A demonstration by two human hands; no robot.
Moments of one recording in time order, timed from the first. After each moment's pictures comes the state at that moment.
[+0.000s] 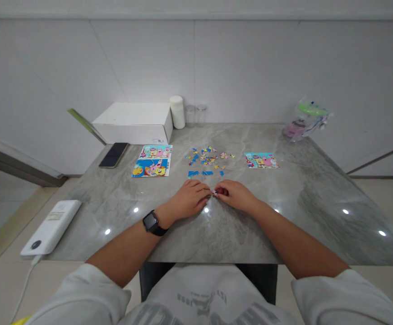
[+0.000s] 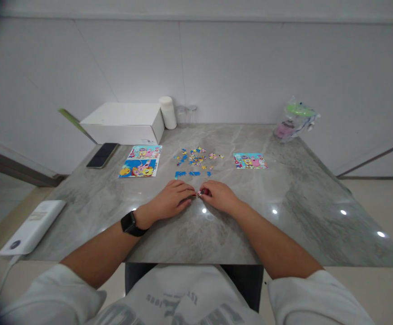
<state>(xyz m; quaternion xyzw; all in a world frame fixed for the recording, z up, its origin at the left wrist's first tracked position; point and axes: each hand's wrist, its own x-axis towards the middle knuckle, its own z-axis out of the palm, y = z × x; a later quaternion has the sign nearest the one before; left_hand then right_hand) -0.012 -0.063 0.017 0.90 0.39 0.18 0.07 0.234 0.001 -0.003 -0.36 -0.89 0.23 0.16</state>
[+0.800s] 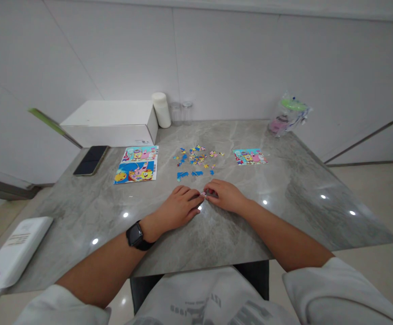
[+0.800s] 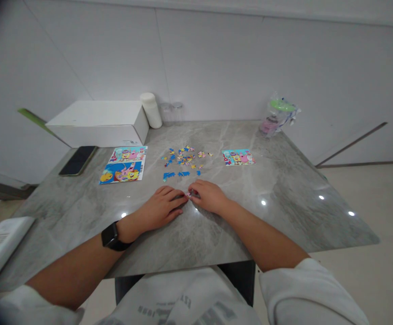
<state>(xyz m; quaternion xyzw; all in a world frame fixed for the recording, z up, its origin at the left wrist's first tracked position) -0.014 -0.070 0.007 0.92 0.38 0.11 0.07 0.229 -0.008 -0.001 -0.37 -0.89 0.20 0.14</state>
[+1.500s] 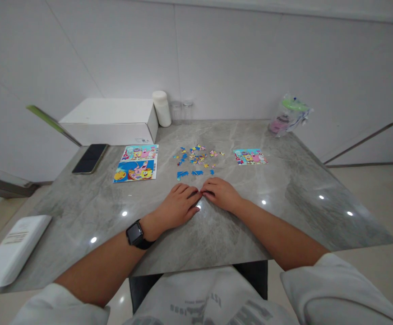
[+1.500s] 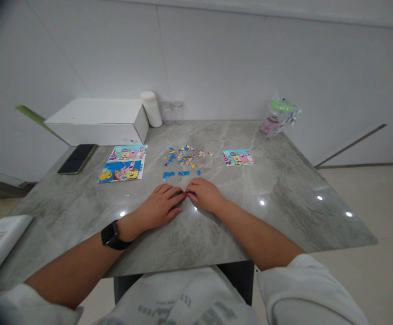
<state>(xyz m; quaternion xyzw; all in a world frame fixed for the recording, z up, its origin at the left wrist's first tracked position) -0.014 -0.070 0.006 0.91 0.40 0.12 0.05 0.220 0.001 -0.018 -0.31 -0.92 0.14 0.19</state>
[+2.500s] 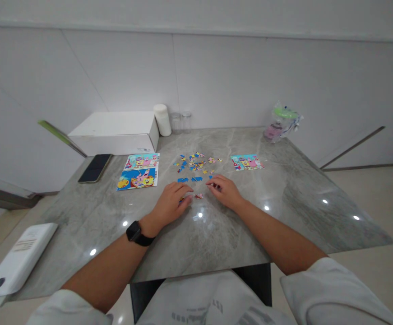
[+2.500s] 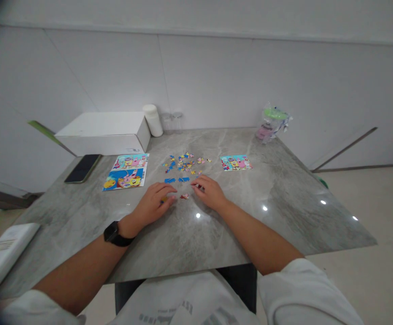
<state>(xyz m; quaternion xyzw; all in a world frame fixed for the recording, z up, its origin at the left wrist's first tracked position) -0.030 -0.053 0.011 0.84 0.45 0.29 0.11 0.233 0.016 -0.015 -0.38 -0.83 0.22 0.34</state>
